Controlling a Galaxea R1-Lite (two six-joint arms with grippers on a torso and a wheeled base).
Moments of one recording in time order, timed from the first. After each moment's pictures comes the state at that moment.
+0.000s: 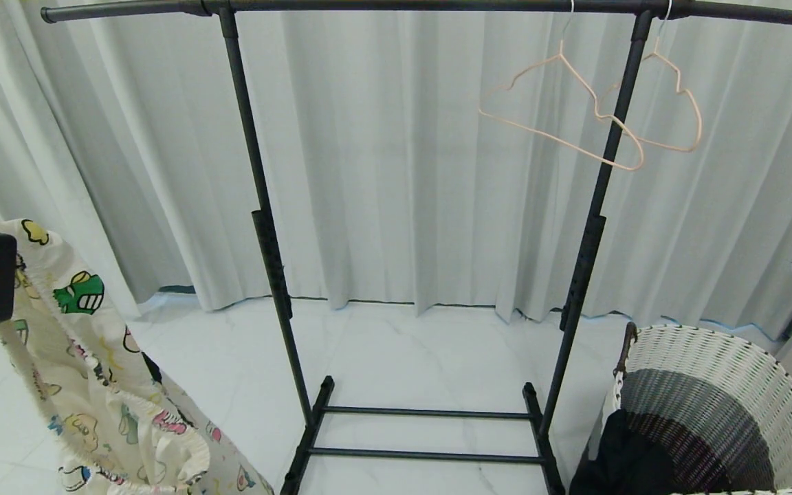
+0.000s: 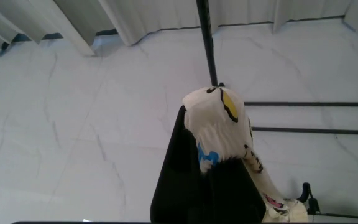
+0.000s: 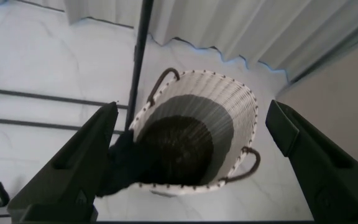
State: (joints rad) left arm -0.30 1.13 -1.18 0.53 0.41 0.08; right arm 0.31 1.10 -1.11 0.40 -0.35 -0.07
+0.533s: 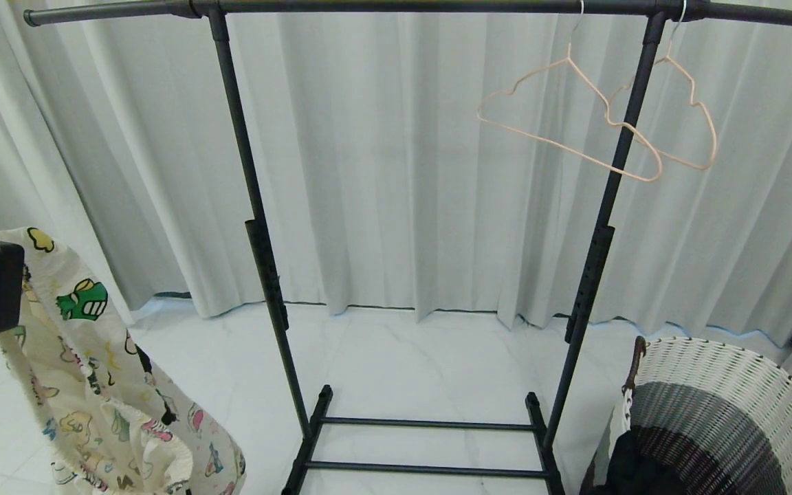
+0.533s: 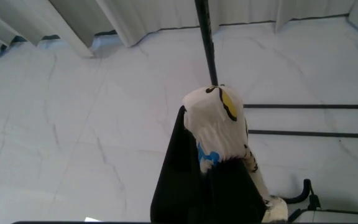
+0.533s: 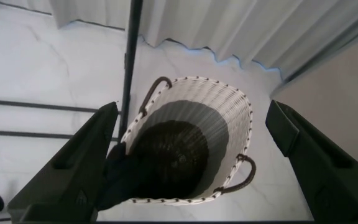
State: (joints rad) left arm -0.30 1.13 -1.16 0.53 0.41 0.08; right arm 0.28 1.10 -1.11 0.40 -0.35 -0.08
